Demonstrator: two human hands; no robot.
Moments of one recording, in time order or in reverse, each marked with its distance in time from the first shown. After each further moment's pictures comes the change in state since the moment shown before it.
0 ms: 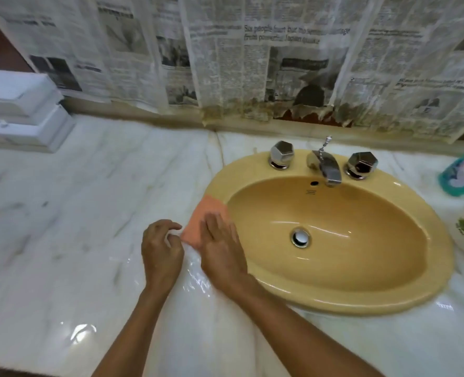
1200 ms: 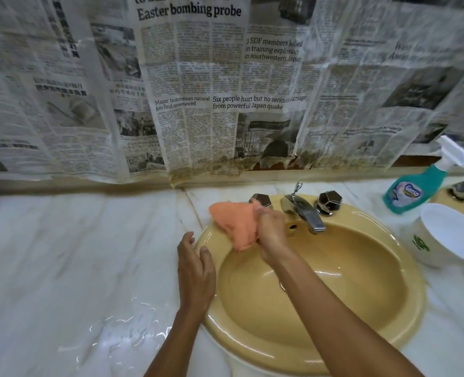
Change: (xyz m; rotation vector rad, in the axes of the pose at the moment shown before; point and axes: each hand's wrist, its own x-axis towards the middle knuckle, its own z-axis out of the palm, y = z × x) left_hand 0.090 0.052 0.089 -0.297 -0.311 -0.007; right_hand 0.107 0.079 -0.129 1.288 0.645 0.813
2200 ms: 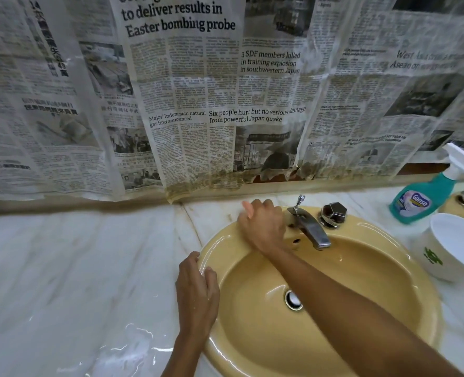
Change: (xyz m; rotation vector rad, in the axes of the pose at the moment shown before) left_hand 0.004 -0.001 0.005 0.145 -0.028 0.010; right_hand 0.094 0.017 0.005 -1.297 0.162 -0.539
